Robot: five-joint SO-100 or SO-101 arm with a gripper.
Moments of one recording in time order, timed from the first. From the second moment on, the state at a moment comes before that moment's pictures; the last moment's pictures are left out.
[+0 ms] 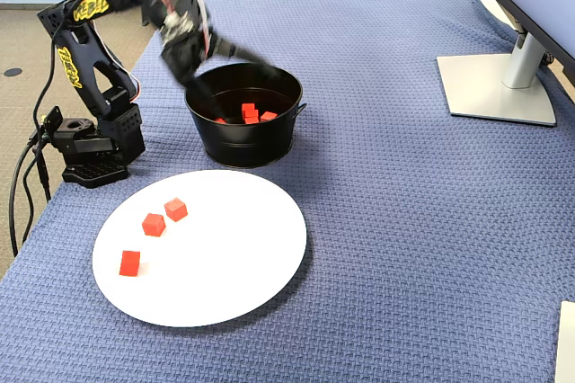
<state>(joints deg) 25.2 112.3 92.4 72.0 -43.5</state>
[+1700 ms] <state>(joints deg) 66.3 60.7 56.6 101.7 -77.3</state>
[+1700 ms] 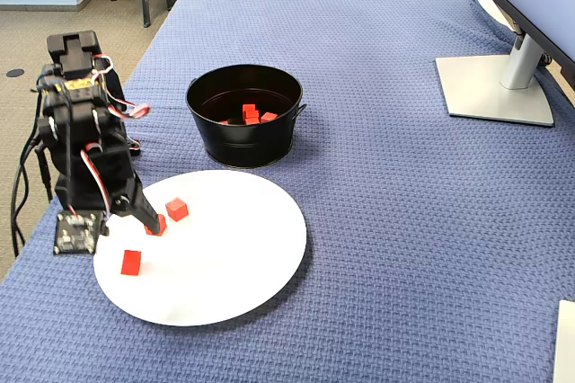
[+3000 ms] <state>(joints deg) 67.9 47.7 55.6 94.7 -76.6</state>
